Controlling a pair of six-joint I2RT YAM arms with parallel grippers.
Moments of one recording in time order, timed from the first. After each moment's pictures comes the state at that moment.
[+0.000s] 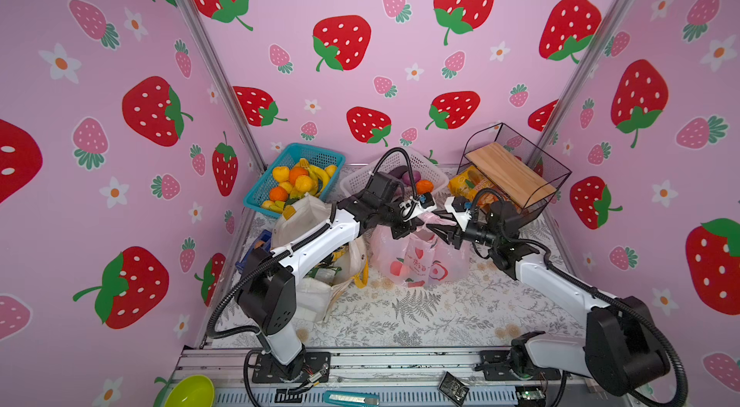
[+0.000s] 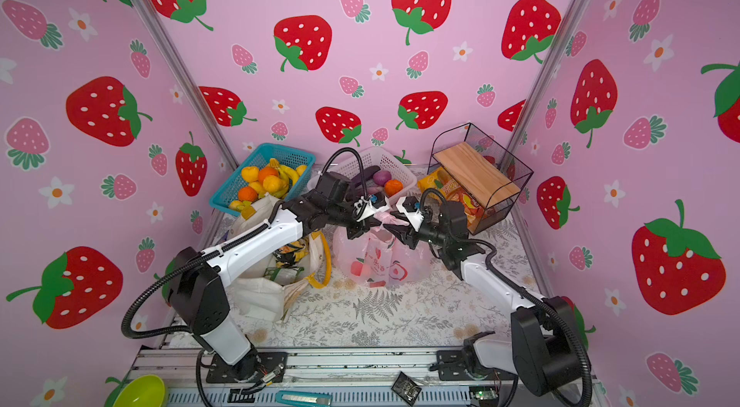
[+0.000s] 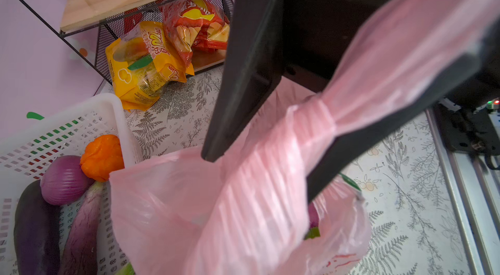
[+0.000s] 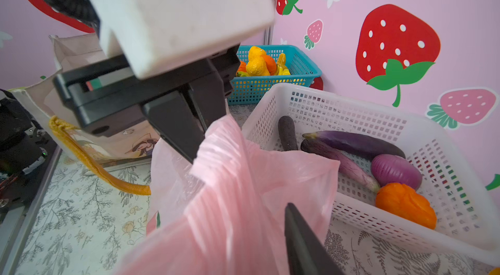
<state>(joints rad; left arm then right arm) -0.65 1.71 1.45 -0.47 0.51 0.61 0.43 1.28 0.70 0.34 -0.78 -0.22</state>
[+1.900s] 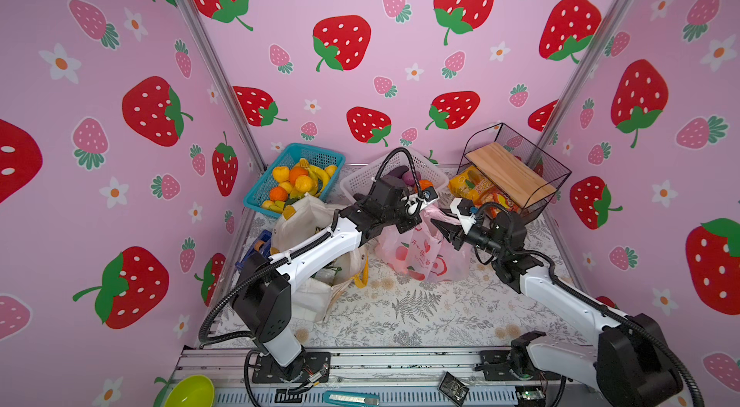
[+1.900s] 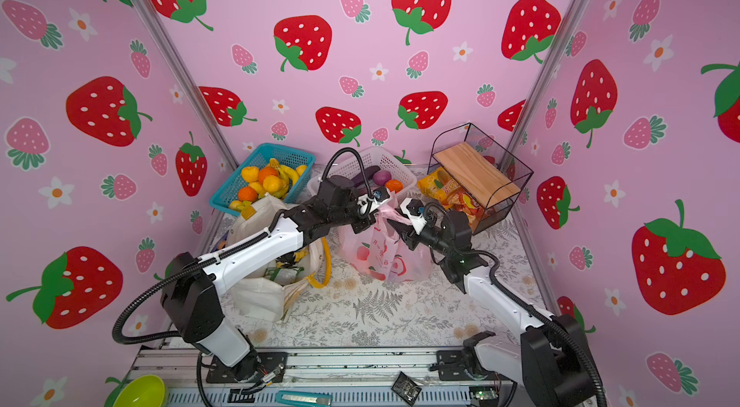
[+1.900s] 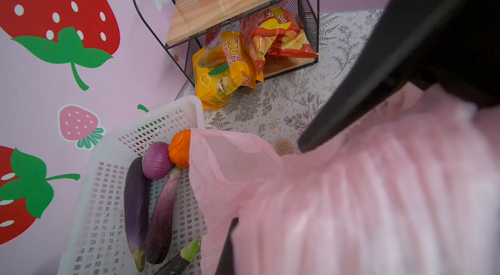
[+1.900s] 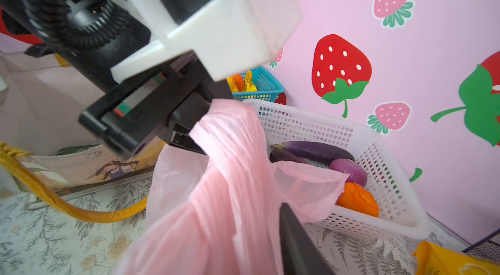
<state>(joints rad) -0.72 1.66 1.38 -0.25 0.17 0.54 0.48 1.17 0.60 0.47 -0.56 -0.21</state>
